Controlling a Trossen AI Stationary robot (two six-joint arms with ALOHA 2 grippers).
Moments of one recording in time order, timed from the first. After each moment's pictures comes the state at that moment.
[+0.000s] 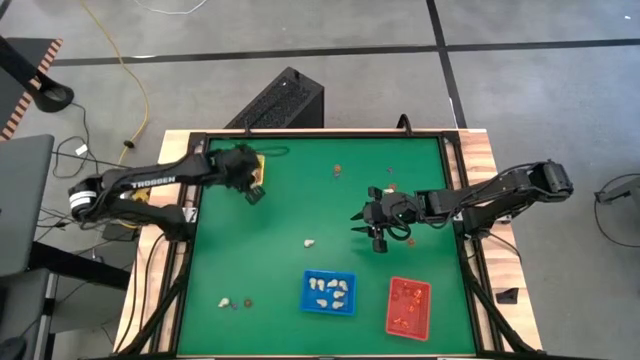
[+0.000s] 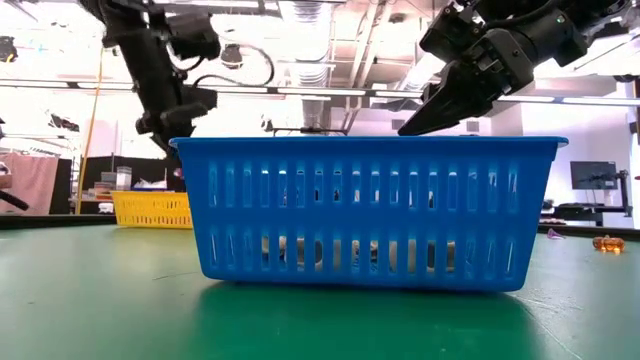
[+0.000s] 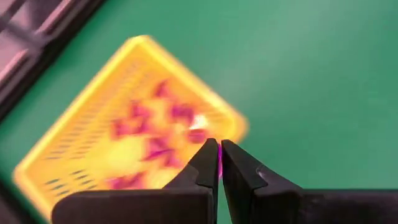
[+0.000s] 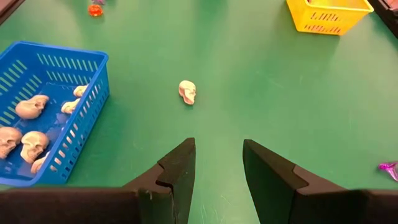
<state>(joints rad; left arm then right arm) 0.46 1.17 0.77 -0.61 -0.23 -0.19 0.07 1.23 0.63 0.06 0.08 -0.03</state>
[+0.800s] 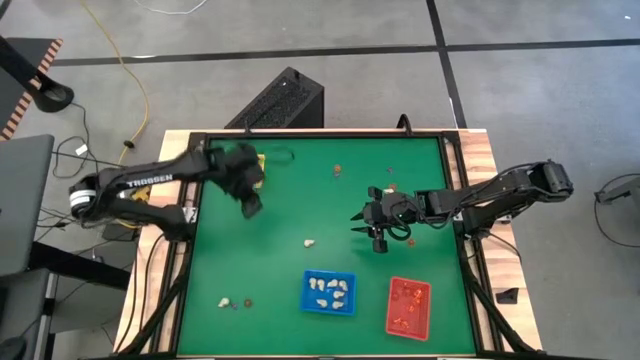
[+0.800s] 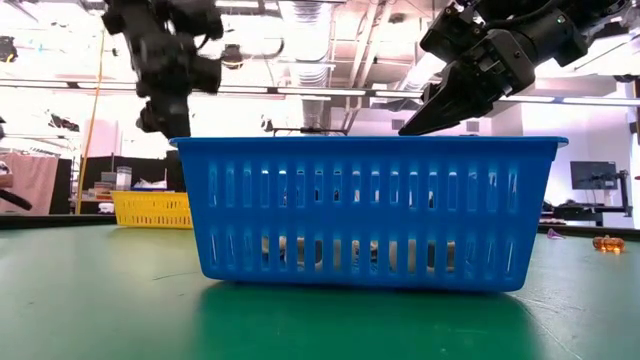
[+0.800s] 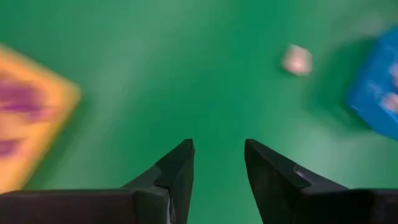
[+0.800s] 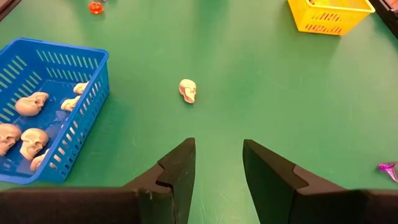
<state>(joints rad) 0.41 1.17 0.87 -0.76 0.27 -0.25 0.07 1.23 0.63 0.06 0.08 -0.04</state>
